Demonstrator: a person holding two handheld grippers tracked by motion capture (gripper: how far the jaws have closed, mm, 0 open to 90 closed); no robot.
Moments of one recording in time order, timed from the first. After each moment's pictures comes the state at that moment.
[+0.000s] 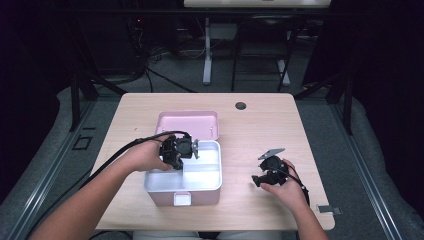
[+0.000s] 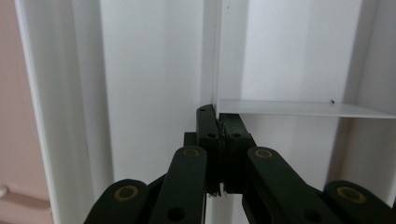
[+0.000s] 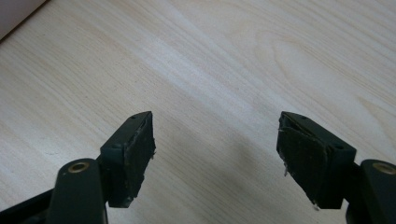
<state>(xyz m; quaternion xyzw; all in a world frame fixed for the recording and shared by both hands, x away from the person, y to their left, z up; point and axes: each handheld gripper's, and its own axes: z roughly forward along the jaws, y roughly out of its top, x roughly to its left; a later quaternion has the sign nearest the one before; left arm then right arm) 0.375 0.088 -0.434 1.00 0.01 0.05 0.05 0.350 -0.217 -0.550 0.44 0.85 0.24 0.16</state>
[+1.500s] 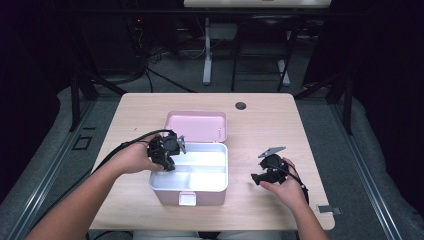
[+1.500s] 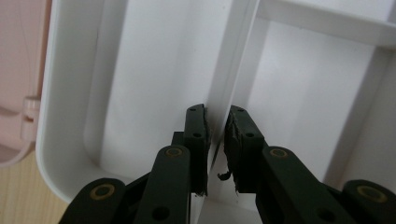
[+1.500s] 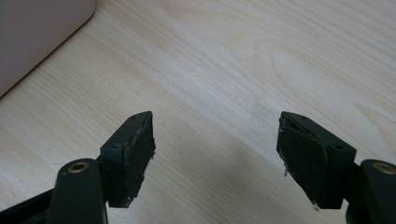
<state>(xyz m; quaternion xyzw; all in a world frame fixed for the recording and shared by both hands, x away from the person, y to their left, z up) 0.383 0.129 -0.439 0.99 0.10 0.03 0.08 0.354 -0.218 -0.546 0.45 0.84 0.25 0.16</state>
